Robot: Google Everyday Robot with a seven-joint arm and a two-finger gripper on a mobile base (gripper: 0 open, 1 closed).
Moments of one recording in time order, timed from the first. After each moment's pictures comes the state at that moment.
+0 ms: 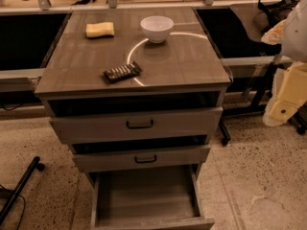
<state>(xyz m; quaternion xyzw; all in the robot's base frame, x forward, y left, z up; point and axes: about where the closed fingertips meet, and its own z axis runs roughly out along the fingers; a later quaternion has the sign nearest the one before) 0.438 -0.216 0.980 -0.60 0.78 -0.04 0.17</state>
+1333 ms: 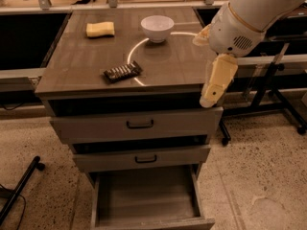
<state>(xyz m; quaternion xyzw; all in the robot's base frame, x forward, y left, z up) 0.516 -0.109 0.939 -0.68 0.70 0.08 0.21</state>
